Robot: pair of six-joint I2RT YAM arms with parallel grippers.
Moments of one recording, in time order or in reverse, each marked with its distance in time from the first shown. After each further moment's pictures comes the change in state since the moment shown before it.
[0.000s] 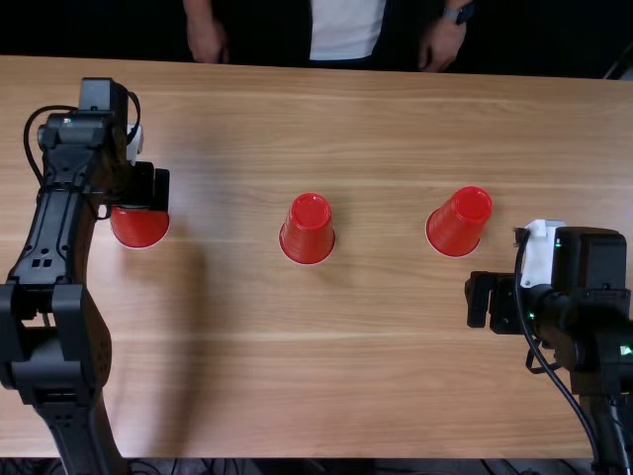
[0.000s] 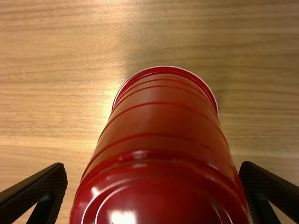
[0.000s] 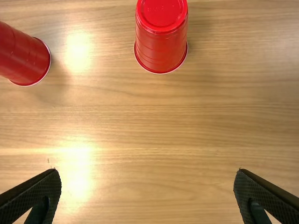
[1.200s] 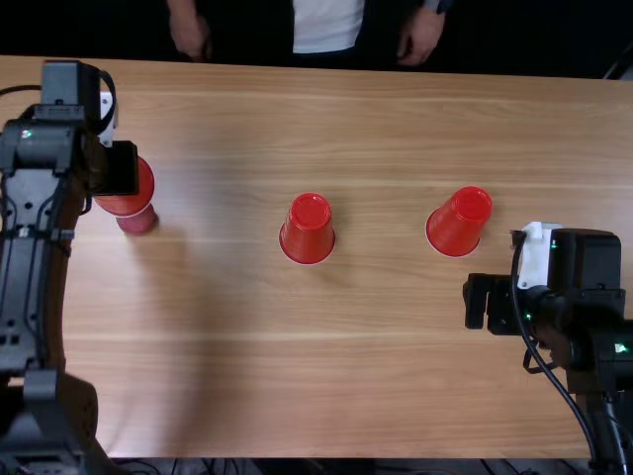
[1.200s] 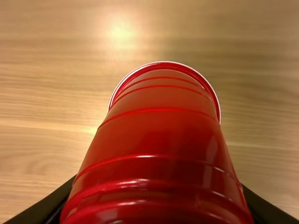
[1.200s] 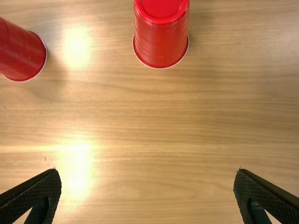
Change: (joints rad) left arm 0.000 -0.284 0.000 -0.016 0.004 -0.063; right arm 0.000 -0.001 -0.031 0.029 0.000 0.000
